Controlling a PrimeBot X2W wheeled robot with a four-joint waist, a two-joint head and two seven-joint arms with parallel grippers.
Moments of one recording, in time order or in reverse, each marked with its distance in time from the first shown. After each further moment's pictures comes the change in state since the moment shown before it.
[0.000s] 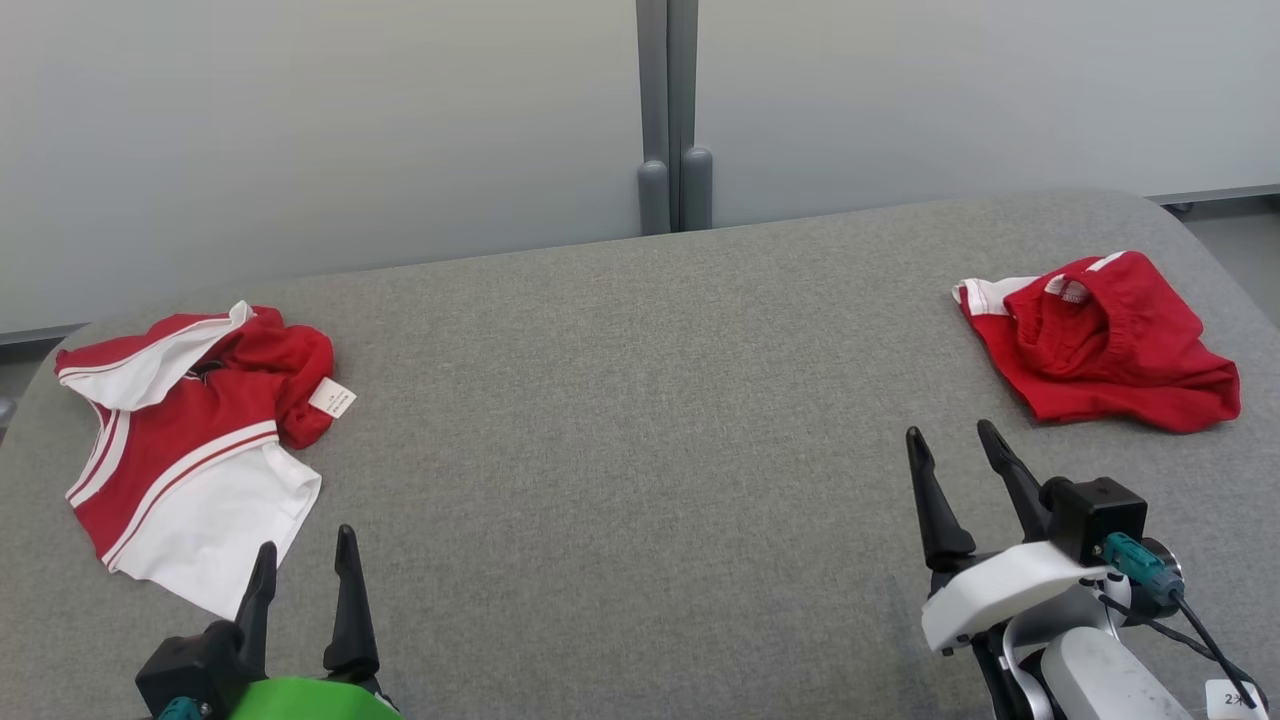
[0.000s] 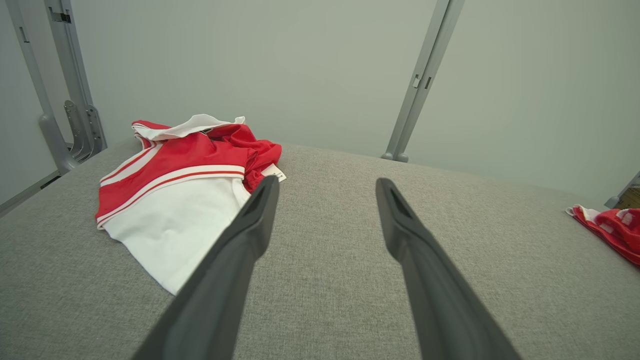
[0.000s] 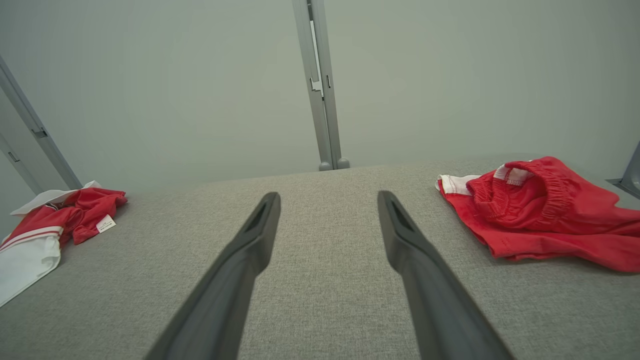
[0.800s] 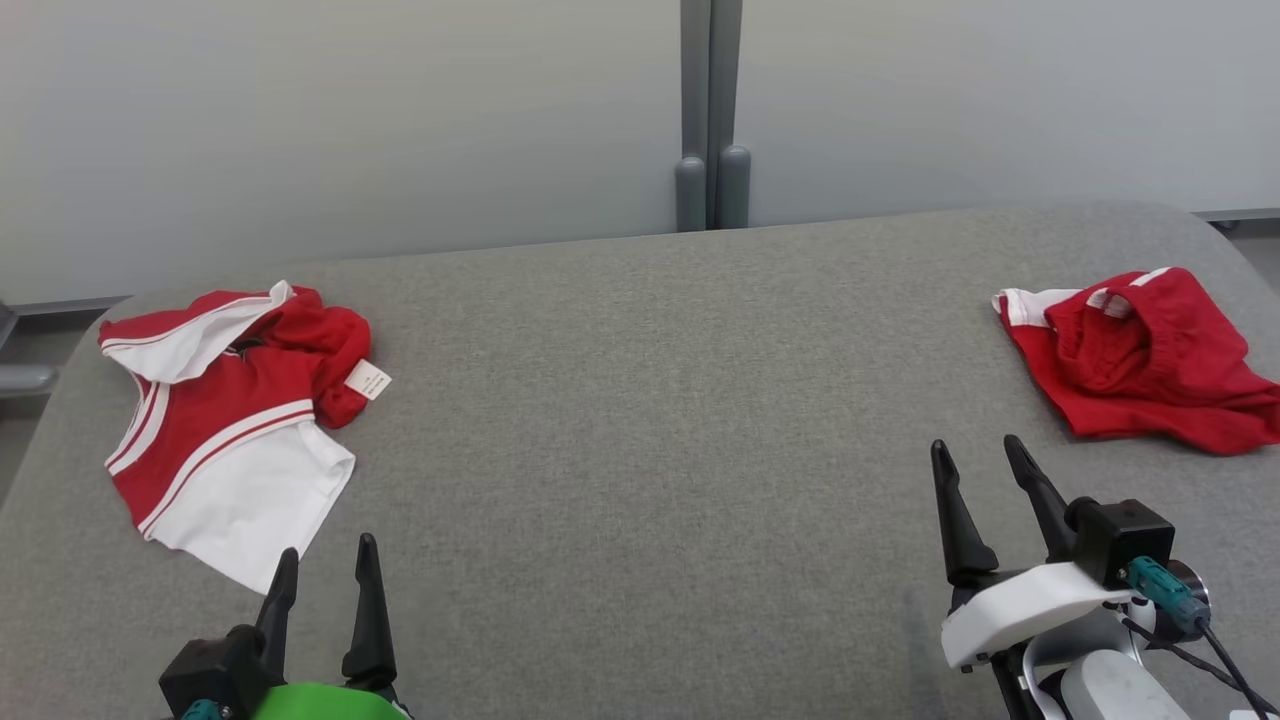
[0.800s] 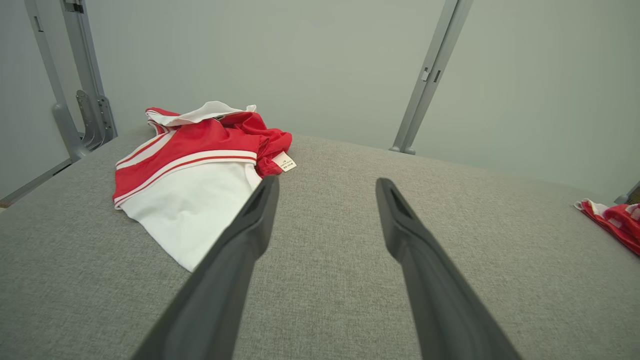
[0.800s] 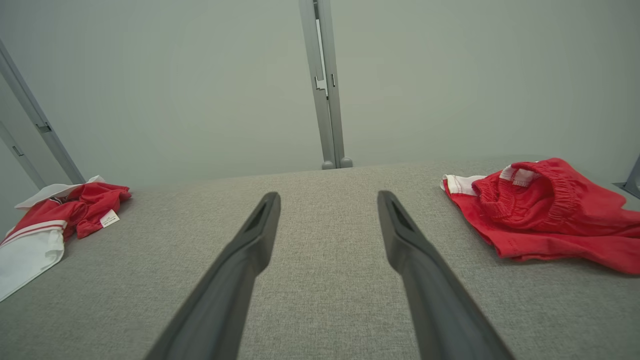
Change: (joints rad) left arm -0.001 -0.001 -0.026 0.024 0.000 -0.010 -0.009; right arm 0.063 0.008 -0.054 -0.051 -0.035 0.000 0.000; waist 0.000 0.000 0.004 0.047
